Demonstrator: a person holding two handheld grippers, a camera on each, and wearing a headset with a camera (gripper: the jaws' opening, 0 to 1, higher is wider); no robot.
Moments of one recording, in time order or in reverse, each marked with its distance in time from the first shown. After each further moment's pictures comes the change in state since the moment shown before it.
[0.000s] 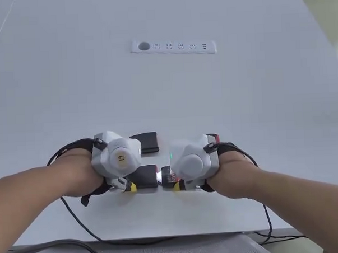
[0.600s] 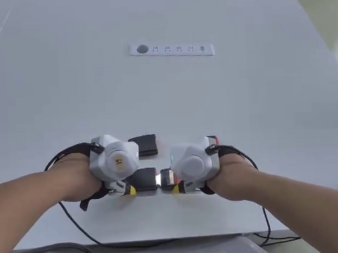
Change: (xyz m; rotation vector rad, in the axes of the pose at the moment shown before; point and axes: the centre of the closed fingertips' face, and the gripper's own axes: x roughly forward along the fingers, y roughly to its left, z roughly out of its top) left arm 0.001 0.000 0.002 -0.012 -0.007 0.003; right arm 0.000 0.000 0.000 0.018 -0.024 -0.002
